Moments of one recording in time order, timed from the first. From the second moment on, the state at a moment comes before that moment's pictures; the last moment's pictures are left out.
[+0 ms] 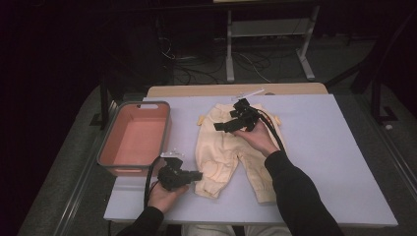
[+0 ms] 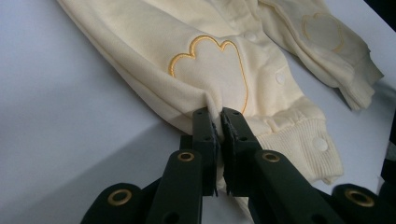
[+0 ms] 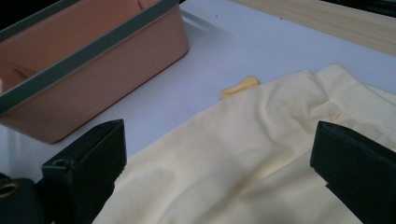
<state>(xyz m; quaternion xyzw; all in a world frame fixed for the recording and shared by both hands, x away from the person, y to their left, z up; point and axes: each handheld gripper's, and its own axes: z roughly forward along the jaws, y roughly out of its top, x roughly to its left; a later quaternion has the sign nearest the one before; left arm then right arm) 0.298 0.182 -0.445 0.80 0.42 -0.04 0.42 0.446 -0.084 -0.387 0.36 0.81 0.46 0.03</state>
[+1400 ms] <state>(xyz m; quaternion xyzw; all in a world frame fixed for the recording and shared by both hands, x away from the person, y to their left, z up) 0.291 0.183 -0.437 0.79 0.42 -0.05 0.44 0.514 -0.024 -0.388 0.39 0.81 0.44 0.07</state>
